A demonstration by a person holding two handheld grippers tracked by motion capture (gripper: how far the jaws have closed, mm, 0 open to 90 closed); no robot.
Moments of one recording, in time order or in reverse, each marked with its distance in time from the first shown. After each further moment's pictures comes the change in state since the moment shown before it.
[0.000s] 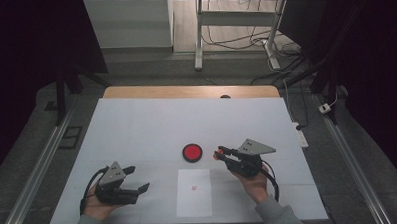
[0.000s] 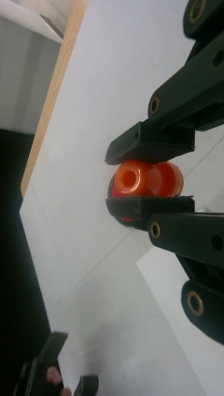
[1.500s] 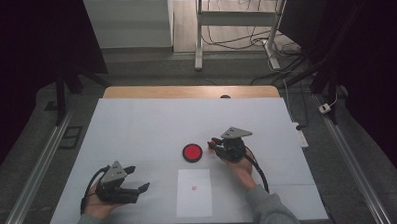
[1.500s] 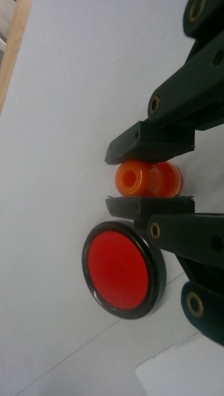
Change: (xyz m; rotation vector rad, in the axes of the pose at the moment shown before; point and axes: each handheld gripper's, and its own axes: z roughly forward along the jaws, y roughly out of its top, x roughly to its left) left arm 0.002 0.001 0.003 0.028 0.006 -0.008; right arm -0.038 -0.015 0.076 0.169 -0.080 0.040
